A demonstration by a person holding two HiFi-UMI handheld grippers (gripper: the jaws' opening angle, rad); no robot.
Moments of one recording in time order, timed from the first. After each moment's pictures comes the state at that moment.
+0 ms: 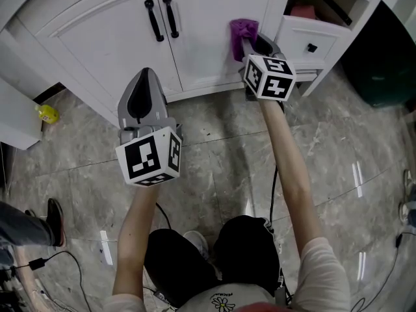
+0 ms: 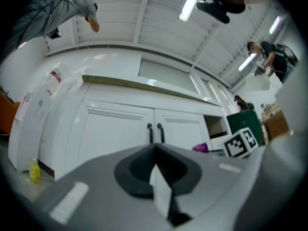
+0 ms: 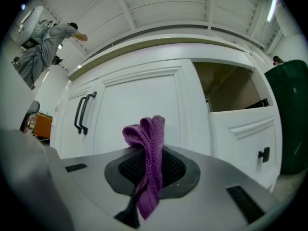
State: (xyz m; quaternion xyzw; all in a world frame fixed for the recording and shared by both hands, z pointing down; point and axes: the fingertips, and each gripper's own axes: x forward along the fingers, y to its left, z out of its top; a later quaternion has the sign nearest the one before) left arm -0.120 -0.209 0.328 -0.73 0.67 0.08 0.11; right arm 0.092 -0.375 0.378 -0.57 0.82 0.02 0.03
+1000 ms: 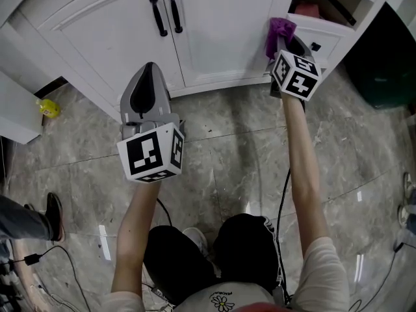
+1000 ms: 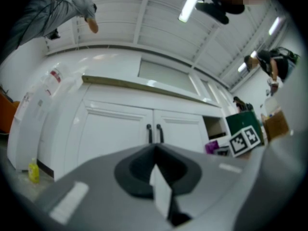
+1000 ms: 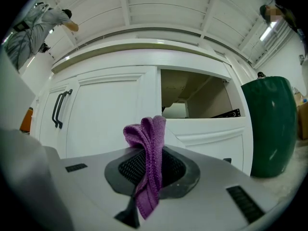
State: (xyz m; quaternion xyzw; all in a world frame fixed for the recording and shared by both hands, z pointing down) left arm -0.116 -0.206 0.326 -0.74 0.66 0.08 0.11; right arm 0.184 -0.379 0.376 -0.66 0.75 0.02 0.03
